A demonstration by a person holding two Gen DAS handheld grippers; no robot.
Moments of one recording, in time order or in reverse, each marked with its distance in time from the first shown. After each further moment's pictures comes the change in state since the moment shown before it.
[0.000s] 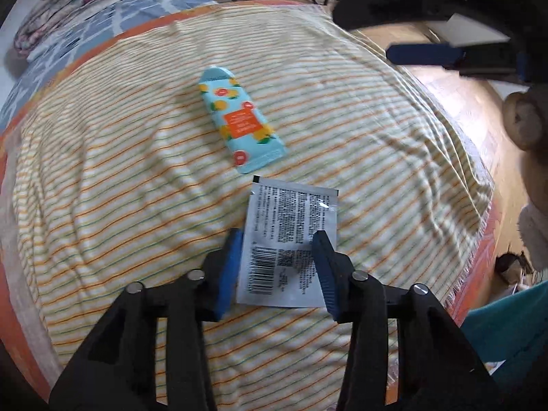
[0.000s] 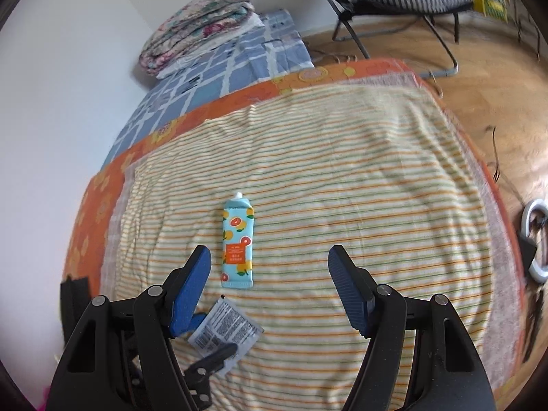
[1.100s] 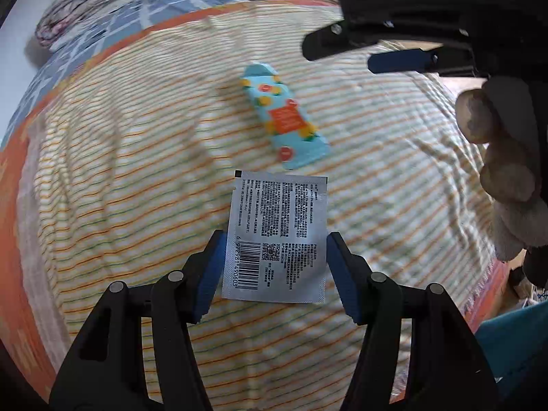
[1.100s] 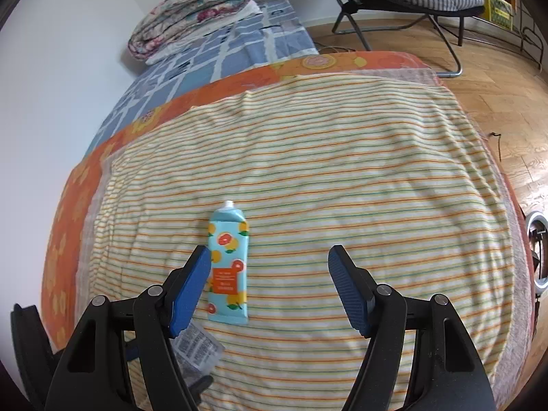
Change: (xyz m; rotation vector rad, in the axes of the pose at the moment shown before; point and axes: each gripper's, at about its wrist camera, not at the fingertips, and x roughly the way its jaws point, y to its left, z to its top) left arm 0.000 0.021 0.003 -0.045 0.006 0.100; right arm 0.052 0.020 0.013 -0.063 0.030 -0.068
